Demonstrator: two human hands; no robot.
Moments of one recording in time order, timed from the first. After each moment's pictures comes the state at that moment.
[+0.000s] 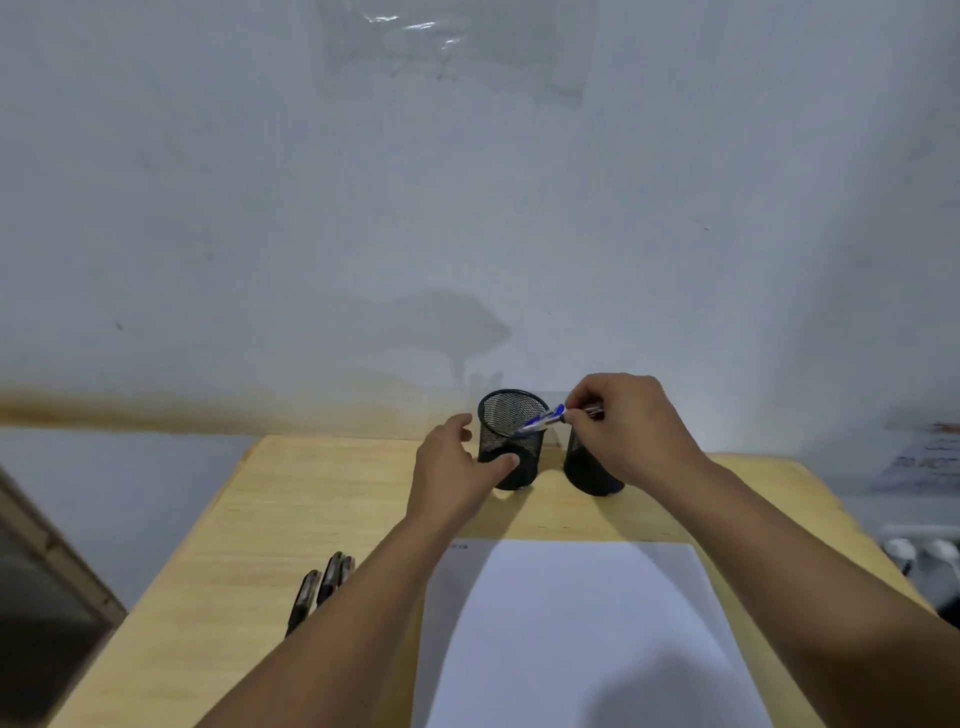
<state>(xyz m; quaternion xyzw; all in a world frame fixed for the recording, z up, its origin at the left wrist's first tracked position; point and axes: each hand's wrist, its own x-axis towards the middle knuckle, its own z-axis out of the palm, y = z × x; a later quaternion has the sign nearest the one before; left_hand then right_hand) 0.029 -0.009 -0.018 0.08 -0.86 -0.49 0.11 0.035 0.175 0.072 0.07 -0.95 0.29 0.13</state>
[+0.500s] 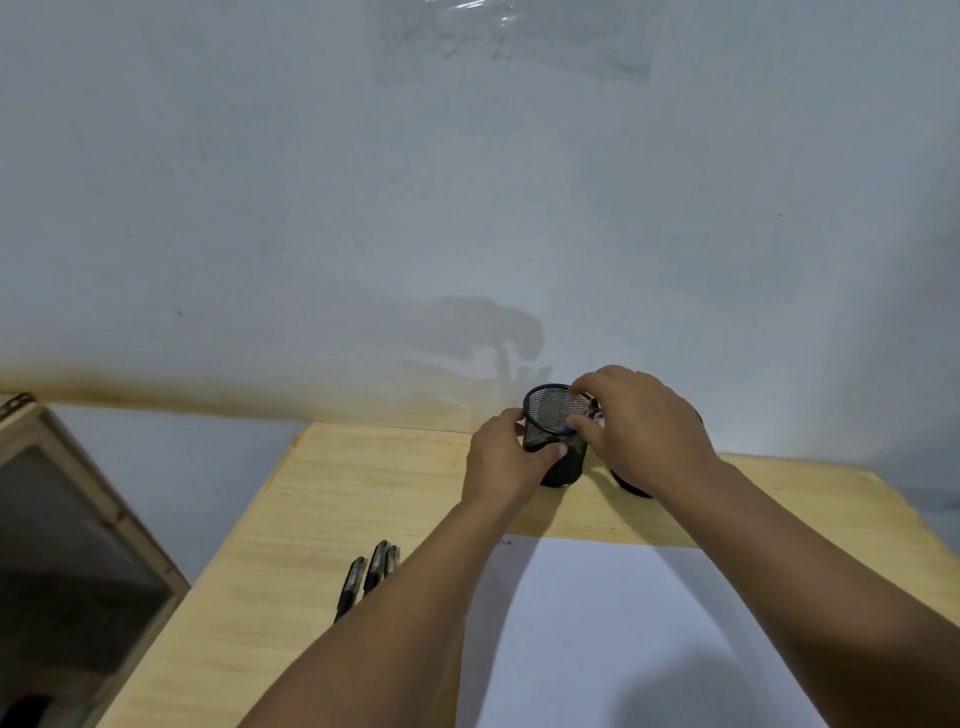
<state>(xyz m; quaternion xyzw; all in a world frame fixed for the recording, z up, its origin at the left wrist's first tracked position) 0.014 -0.004 -0.023 0.06 -0.87 -0.47 0.11 0.023 0.143 0.063 0.15 -0.97 0.10 0.14</state>
